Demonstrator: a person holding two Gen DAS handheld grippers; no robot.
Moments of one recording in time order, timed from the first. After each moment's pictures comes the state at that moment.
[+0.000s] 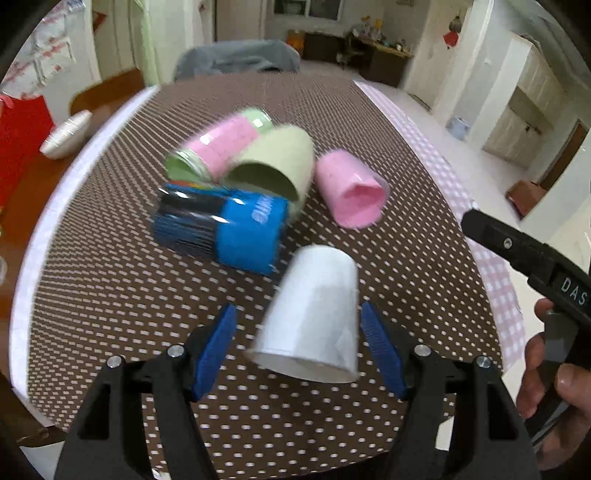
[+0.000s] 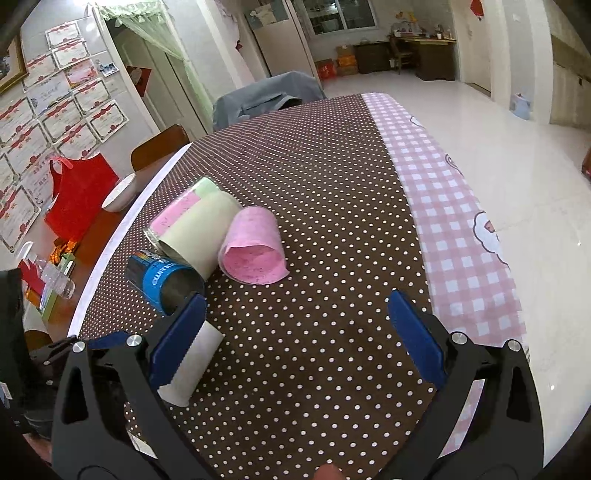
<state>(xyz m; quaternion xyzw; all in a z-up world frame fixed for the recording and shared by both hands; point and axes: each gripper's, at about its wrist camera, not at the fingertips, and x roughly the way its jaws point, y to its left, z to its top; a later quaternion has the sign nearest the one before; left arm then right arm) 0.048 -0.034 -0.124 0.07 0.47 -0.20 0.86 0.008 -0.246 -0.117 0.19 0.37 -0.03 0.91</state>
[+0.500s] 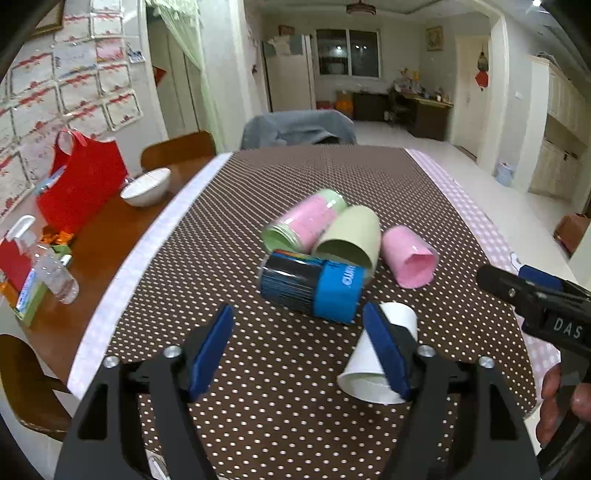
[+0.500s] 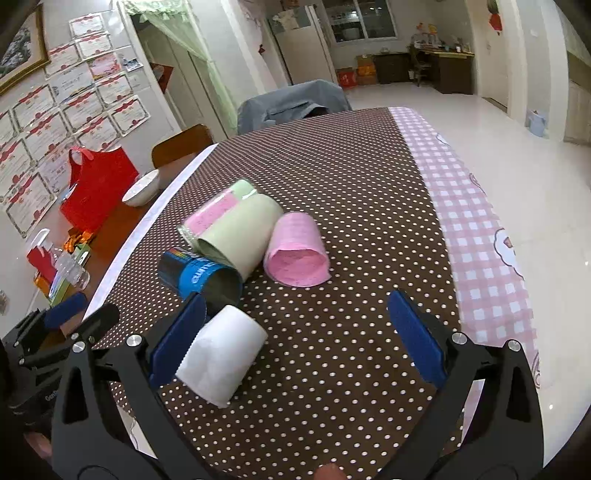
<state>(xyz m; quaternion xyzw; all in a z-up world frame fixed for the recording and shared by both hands) 0.021 0.003 -0.069 0.09 0.35 -0.09 0.93 0.006 -0.213 -0.097 0.17 0.35 0.00 0.92</state>
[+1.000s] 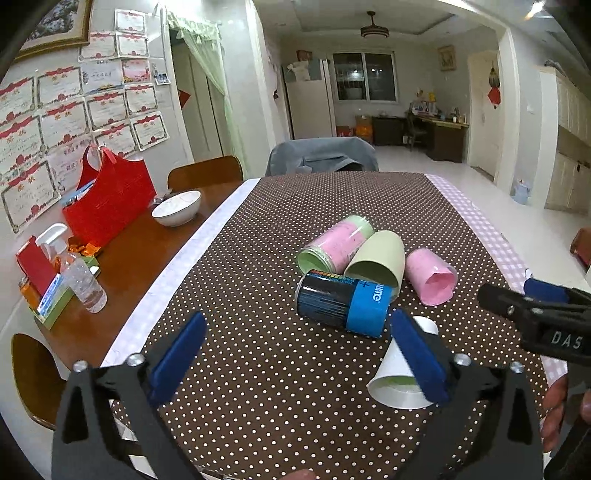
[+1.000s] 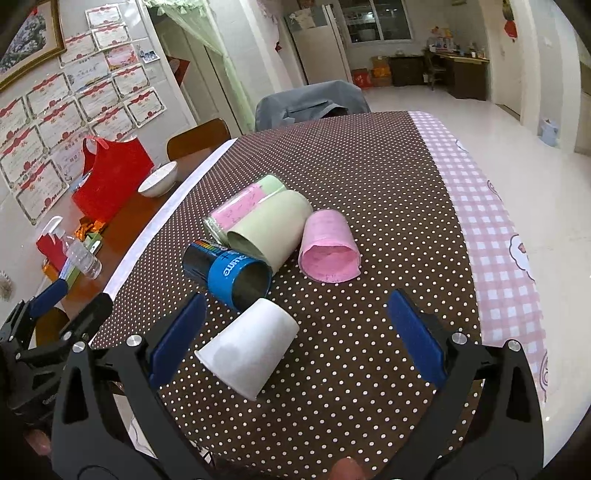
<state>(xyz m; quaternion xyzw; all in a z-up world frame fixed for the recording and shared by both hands) 0.004 0.025 -0.057 0.09 0.30 -0.06 0.95 0.005 -0.187 -0.091 0.15 0.36 0.02 0.92</state>
